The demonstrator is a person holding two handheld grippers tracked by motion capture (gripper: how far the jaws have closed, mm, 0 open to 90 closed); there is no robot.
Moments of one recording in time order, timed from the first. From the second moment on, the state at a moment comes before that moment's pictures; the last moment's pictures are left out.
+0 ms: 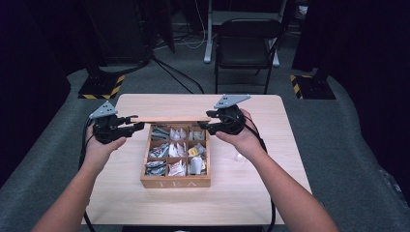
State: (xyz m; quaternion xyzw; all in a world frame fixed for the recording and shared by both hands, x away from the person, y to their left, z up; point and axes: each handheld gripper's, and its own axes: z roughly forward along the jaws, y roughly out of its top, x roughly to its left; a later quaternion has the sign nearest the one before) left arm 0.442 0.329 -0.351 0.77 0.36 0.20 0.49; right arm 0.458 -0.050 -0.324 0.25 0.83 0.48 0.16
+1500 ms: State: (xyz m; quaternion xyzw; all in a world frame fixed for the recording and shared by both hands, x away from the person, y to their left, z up) left arm 0.497 0.319 -0.347 0.76 0.36 0.24 0.49; right arm 0.517 -0.047 -0.333 0.31 0.79 0.50 0.17
